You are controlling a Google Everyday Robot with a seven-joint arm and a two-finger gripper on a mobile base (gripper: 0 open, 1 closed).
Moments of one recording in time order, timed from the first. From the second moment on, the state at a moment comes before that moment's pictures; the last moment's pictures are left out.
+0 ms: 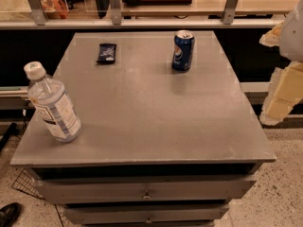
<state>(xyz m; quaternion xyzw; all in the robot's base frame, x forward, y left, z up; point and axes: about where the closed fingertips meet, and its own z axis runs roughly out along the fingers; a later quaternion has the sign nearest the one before) 0.438 -0.216 0.978 -0.60 0.78 -0.04 0.16</state>
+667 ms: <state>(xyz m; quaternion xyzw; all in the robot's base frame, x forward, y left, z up) 0.459 -0.215 0.970 -0.59 0.79 -0.04 0.18</state>
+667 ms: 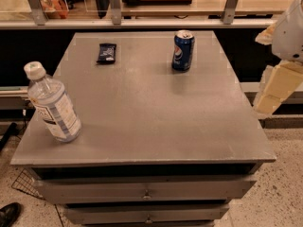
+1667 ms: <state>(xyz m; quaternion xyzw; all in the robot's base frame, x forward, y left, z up) 0.594 -0.200 0.951 -0.49 0.80 0.01 0.34</state>
